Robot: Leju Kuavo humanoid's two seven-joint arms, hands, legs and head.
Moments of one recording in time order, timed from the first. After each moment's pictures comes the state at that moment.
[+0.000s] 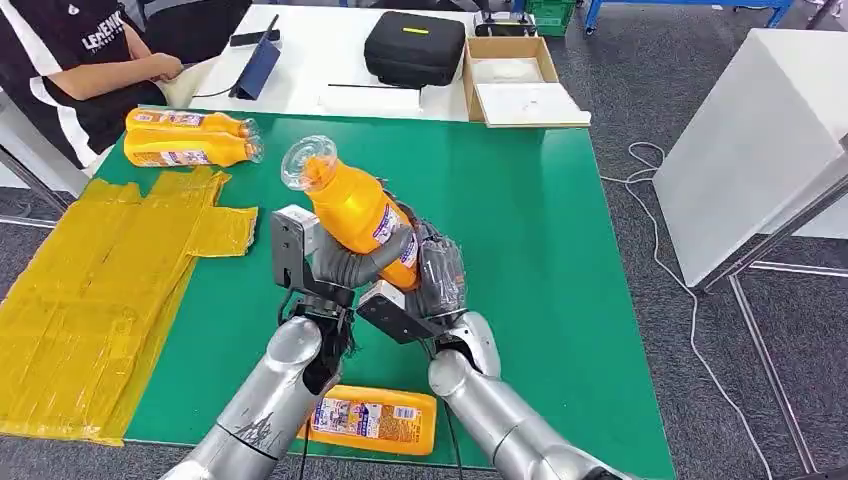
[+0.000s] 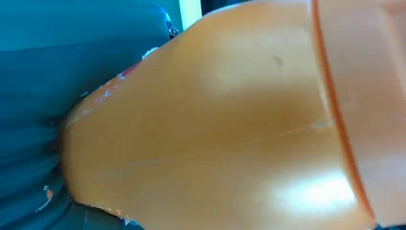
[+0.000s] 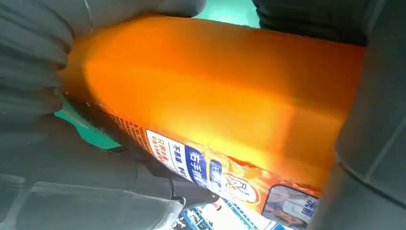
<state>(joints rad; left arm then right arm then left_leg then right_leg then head) -0.45 -0.23 -0.36 -1.13 0.12 0.15 -0.38 -0.57 0.30 0.67 -0.54 0.56 -0.58 -0.51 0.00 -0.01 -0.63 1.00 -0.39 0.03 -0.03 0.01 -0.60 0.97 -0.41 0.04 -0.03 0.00</state>
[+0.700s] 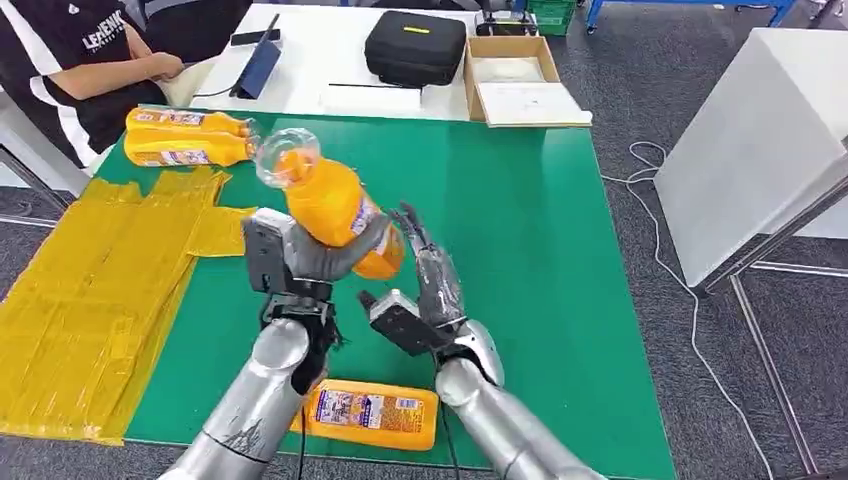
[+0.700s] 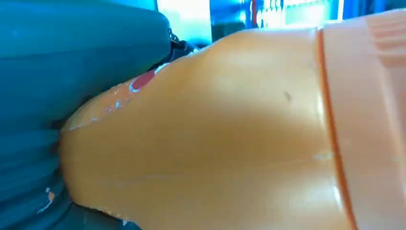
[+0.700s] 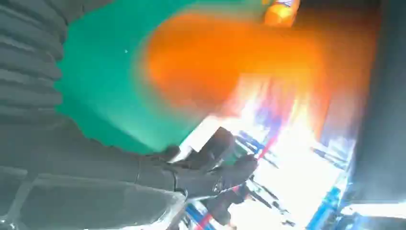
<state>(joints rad) -0.40 -0.18 -0.29 -1.27 0.02 0.31 -0.40 -0.43 0.19 0.66 -0.90 0.38 -0.40 -0.46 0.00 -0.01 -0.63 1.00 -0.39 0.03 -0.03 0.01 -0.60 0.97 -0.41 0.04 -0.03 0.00</state>
